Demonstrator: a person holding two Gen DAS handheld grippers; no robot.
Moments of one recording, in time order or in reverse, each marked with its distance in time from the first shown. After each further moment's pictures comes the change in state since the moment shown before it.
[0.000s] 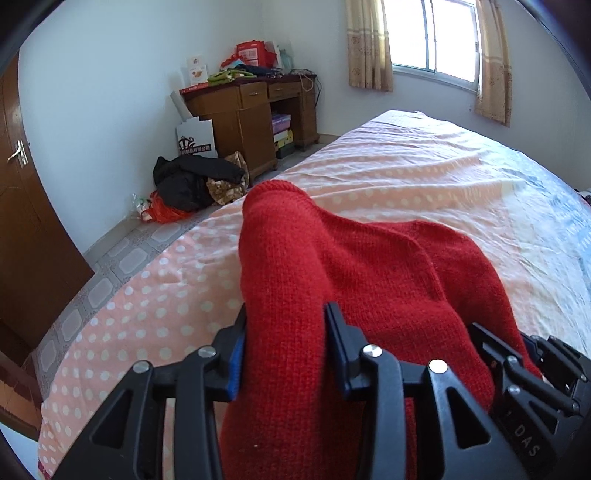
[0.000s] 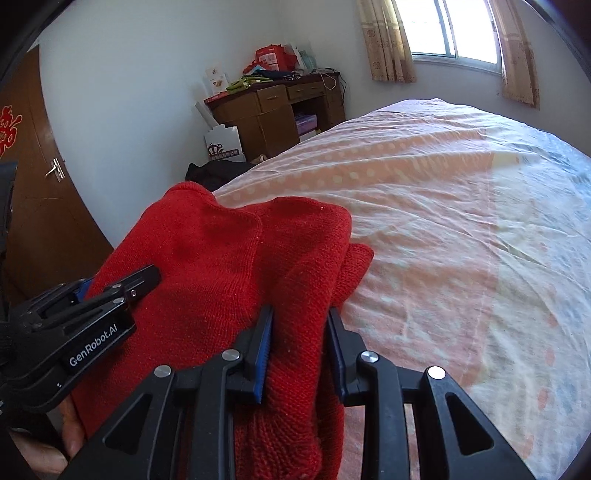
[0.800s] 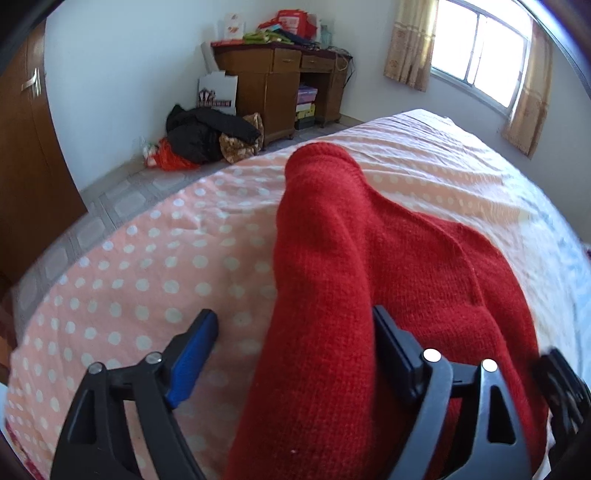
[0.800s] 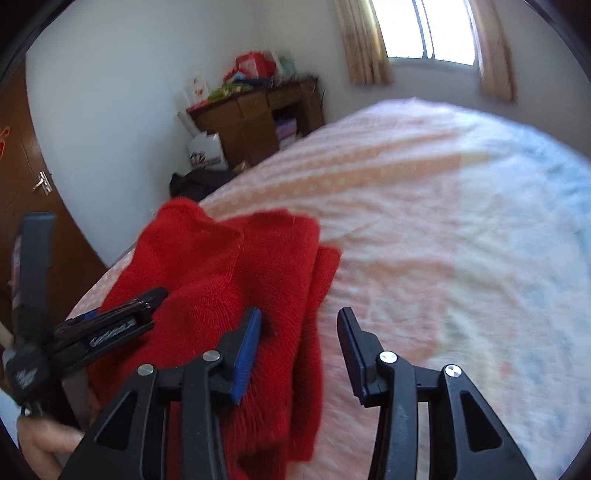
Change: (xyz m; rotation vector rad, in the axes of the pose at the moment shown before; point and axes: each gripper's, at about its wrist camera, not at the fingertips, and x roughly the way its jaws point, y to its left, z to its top) left arm 0.022 0.037 -0.005 -0.206 0.127 -0.052; right arm -0.064 0.014 -0.011 -0.031 -0.106 -0.140
